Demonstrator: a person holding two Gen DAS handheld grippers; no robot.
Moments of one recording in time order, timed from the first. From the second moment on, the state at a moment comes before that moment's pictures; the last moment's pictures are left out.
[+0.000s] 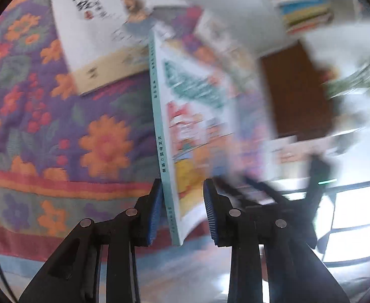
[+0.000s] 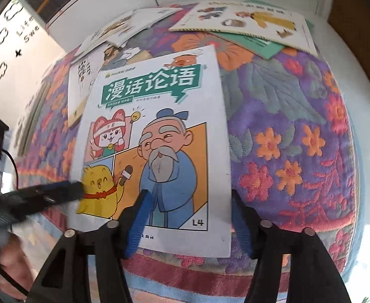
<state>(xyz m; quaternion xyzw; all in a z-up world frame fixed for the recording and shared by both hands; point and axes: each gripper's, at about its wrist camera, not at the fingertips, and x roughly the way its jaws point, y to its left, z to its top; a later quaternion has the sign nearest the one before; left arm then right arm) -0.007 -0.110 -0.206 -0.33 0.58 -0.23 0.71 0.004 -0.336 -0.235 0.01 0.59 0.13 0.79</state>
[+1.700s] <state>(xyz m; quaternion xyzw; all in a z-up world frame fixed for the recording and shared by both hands) 0.036 -0.142 -0.216 -0.36 0.62 -0.20 0.66 0.015 -0.438 -0.259 0.44 0.57 0.19 0.67</state>
